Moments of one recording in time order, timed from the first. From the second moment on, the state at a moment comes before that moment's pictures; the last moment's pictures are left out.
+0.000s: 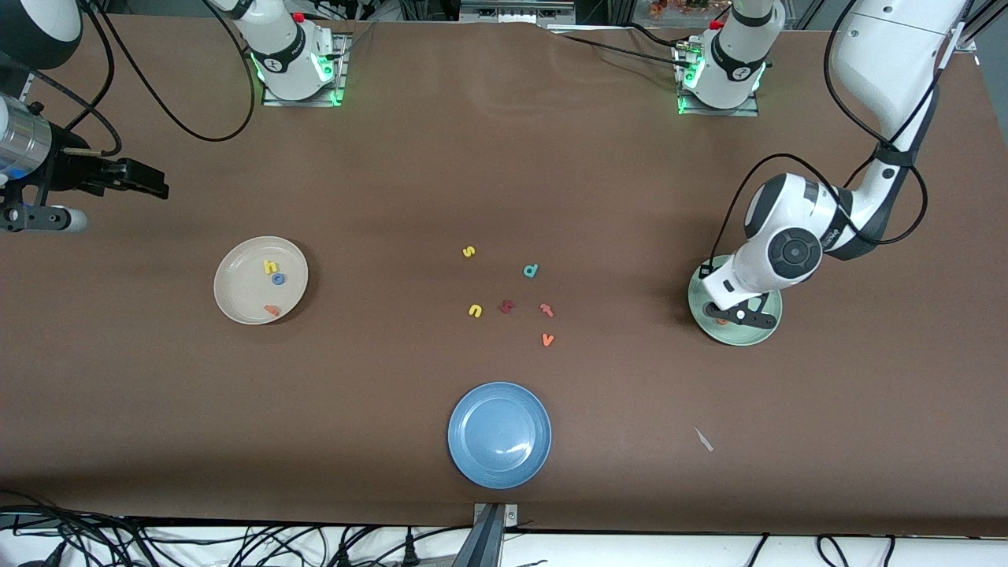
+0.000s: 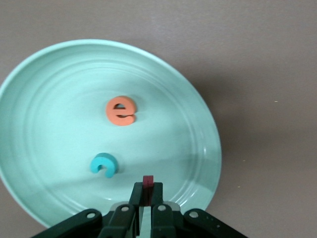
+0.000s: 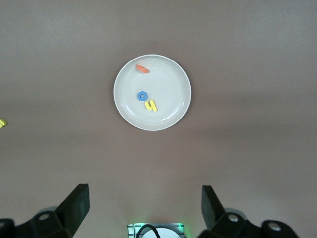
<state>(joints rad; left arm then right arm) 0.14 0.47 -0.31 -2.03 0.27 2.25 -0.13 0.07 0.07 -0.07 -1.62 0.00 1.51 0.04</state>
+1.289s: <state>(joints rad) 0.12 0.31 -0.46 -1.47 0.23 1.59 -0.12 0.07 0.07 -0.07 -1.61 0.01 1.49 0.07</state>
